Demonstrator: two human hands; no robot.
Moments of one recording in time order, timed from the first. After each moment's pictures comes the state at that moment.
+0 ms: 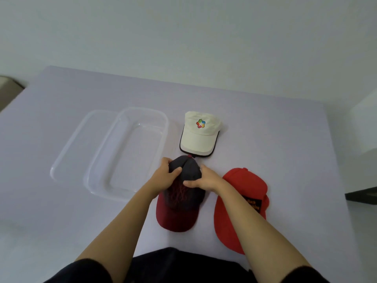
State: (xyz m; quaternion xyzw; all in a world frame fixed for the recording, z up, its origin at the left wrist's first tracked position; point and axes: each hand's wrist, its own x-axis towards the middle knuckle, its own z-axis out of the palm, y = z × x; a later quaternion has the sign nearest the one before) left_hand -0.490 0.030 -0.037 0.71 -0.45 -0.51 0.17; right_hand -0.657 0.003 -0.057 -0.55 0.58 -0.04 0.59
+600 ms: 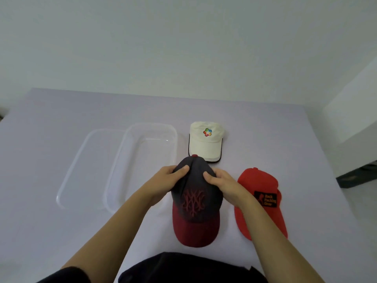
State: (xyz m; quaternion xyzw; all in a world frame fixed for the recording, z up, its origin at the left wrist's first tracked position) left_hand -0.421 0.034 0.032 0.54 -0.46 -0.67 0.20; right_hand -0.619 0.042 -0.002 -0.40 0.50 -0.27 0.72
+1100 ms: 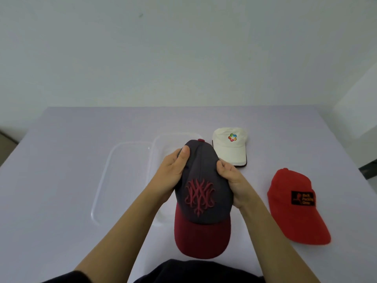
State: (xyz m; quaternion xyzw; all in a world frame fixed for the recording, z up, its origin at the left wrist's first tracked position) left_hand -0.333 0.021 0.088 0.48 -0.50 -0.64 0.34; right_hand -0.504 0.042 0.040 -0.33 0.38 -0.46 0.73
